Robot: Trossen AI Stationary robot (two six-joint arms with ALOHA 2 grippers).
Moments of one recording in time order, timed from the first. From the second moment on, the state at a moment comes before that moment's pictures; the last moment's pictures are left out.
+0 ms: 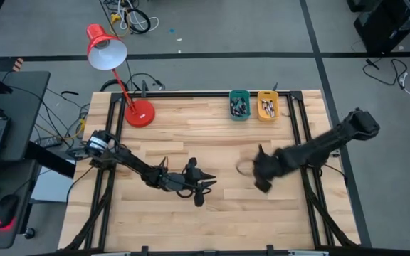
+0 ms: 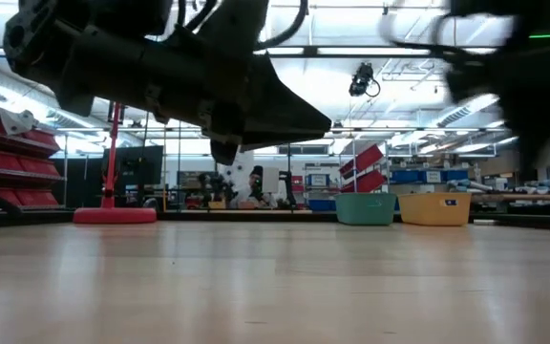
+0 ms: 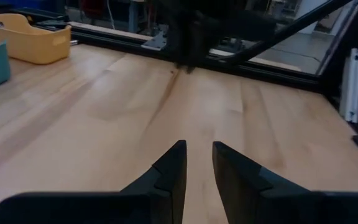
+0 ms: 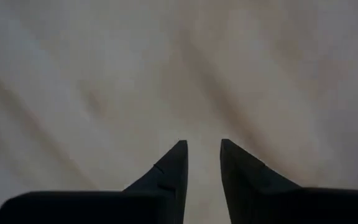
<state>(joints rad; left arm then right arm) -0.36 1.92 0.79 0.93 -0.50 -0.29 0.35 1.37 0.83 -0.96 0.10 1.00</state>
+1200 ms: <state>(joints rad) -0.21 1.92 0.79 0.65 -0.45 -0.16 -0.96 1.72 1.21 -1.19 0.37 0.28</state>
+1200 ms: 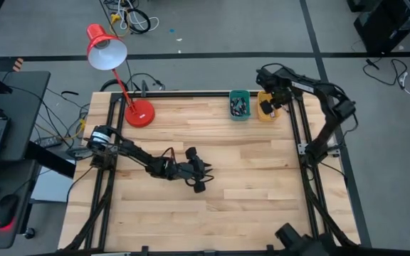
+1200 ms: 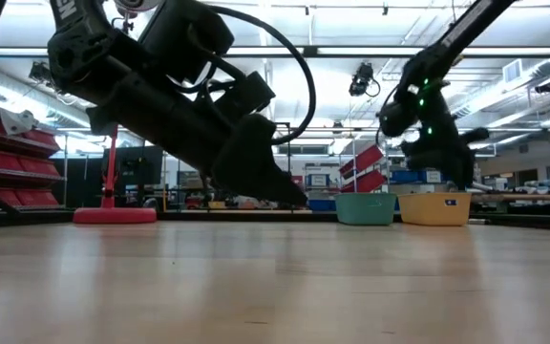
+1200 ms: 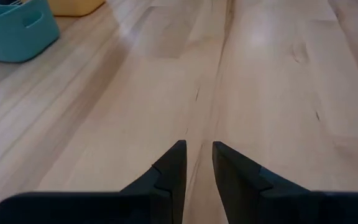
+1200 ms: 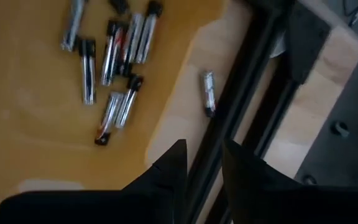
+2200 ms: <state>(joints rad) -0.18 1.92 0.79 0.51 -0.45 -0.08 -0.90 1.90 1.22 -0.99 0.26 0.47</state>
